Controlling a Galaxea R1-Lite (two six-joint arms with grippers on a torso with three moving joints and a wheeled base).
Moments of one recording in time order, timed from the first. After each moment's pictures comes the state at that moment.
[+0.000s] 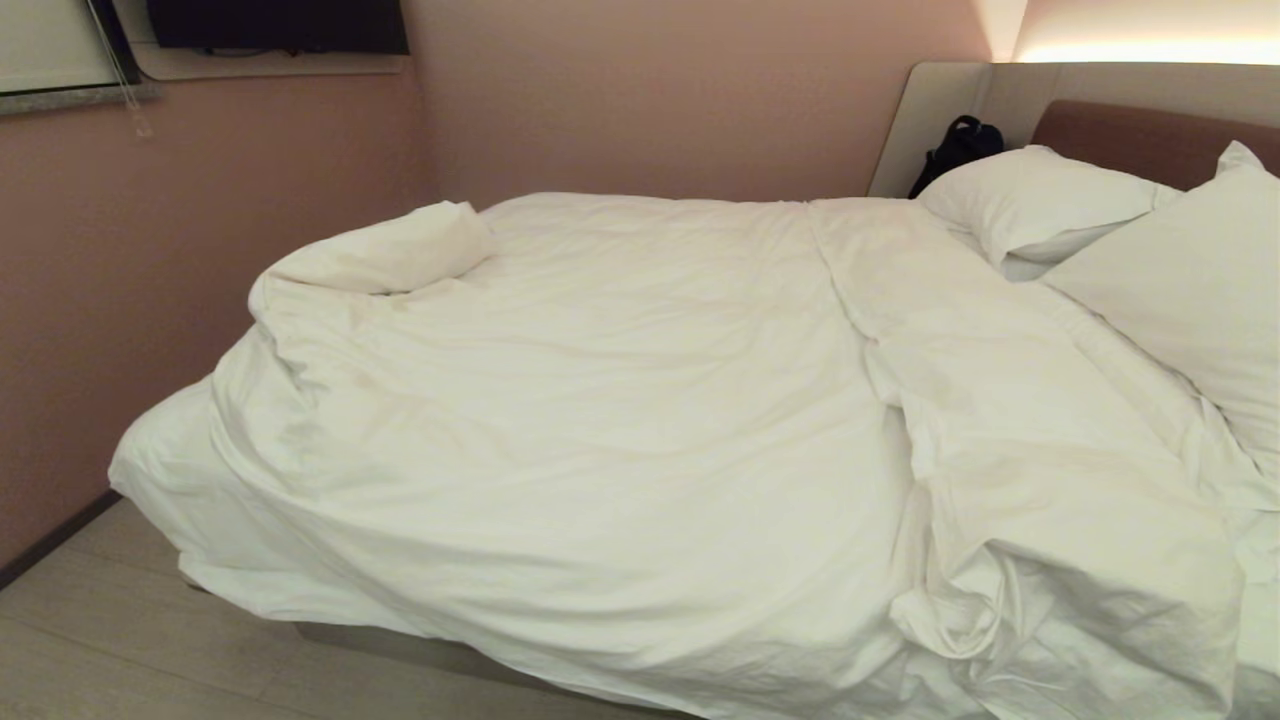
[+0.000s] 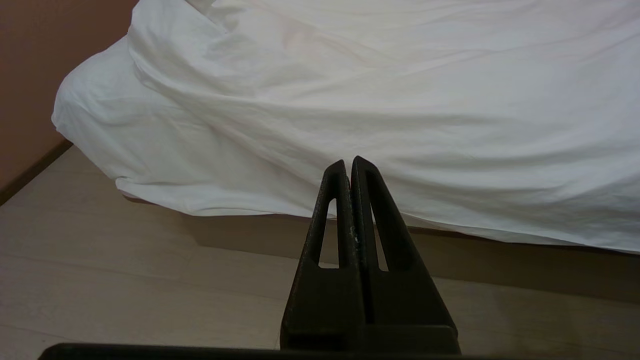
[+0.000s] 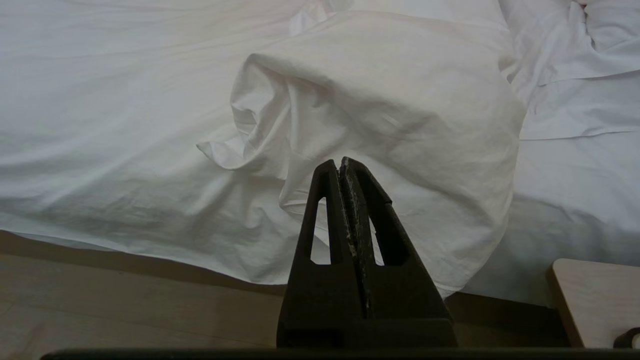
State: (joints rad) left arm 0.01 0.00 0.00 0.01 -0.02 0.04; right arm -0.01 0.00 0.00 0.00 -0.01 -0.01
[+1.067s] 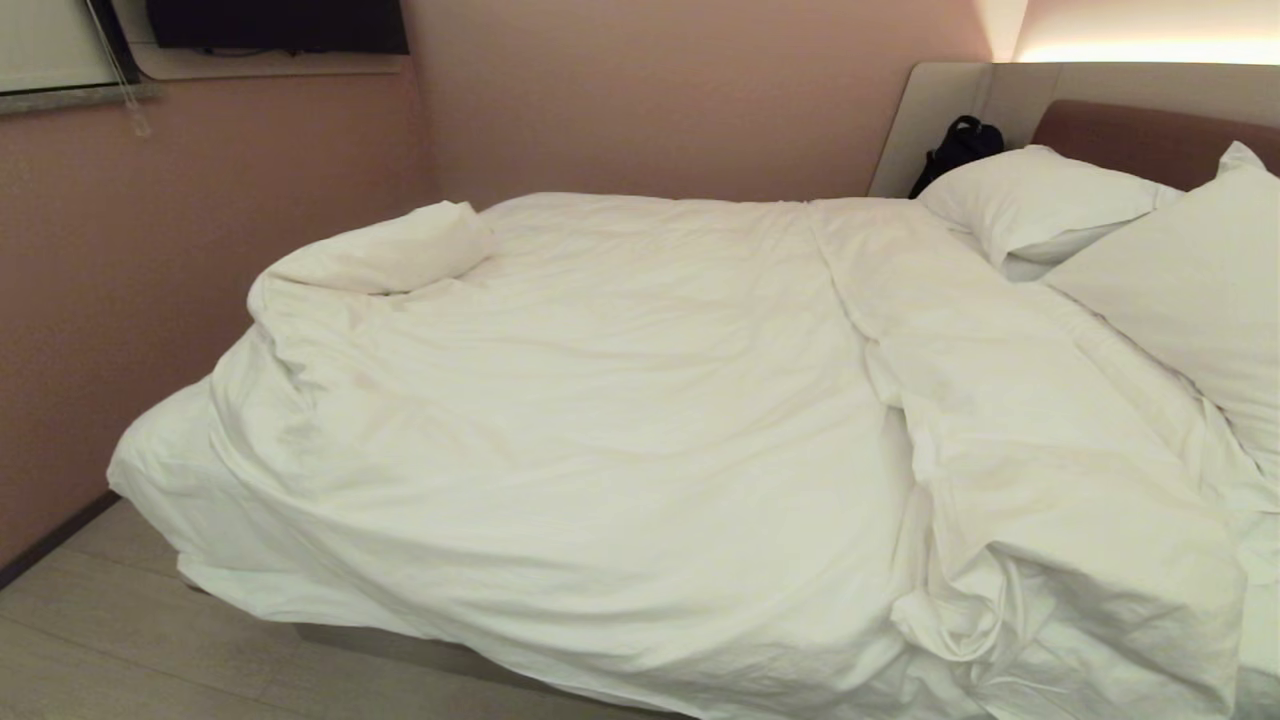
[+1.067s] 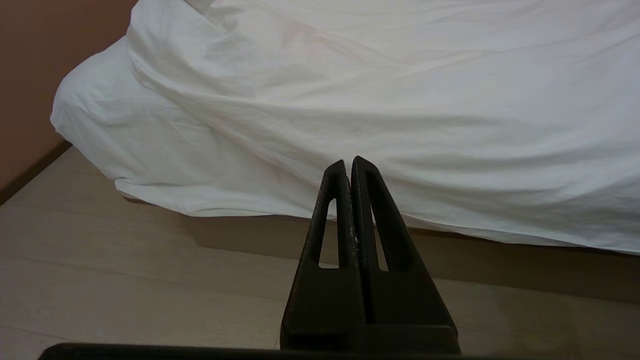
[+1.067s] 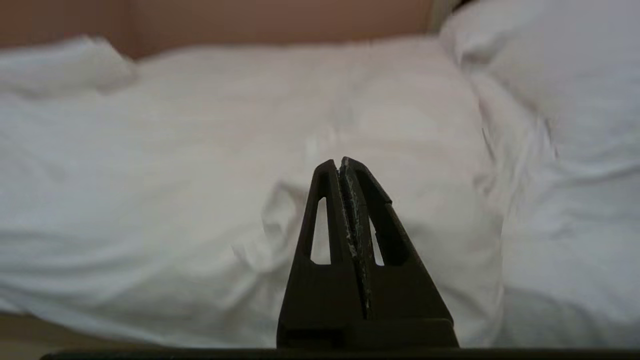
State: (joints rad) left arm 0.01 0.00 0.00 0.01 -0.02 0.04; right arm -0.01 0.01 -0.24 0.02 0.01 0.03
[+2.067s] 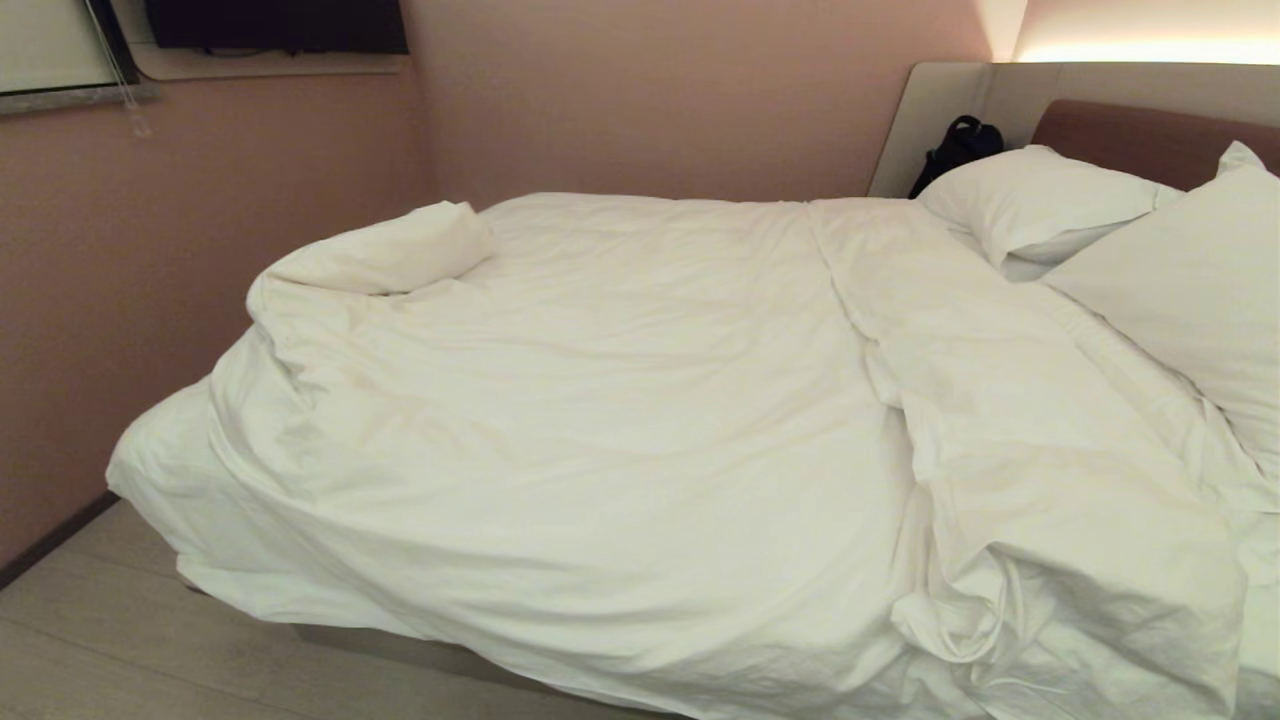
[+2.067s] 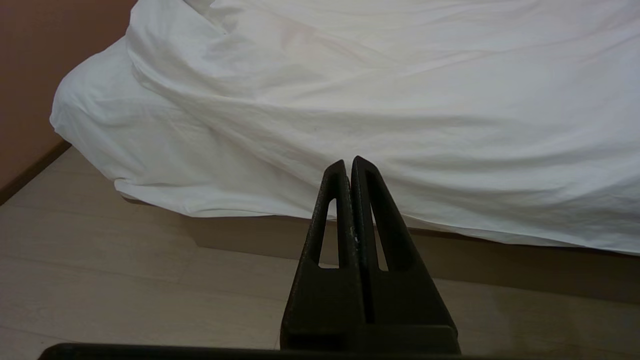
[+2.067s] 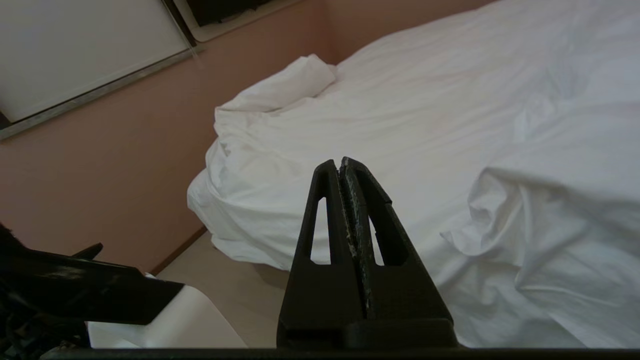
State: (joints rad) left arm 0.01 0.00 0.00 0.01 -0.02 0.04; right arm -0.01 0.00 -0.44 0.17 0.40 0.48
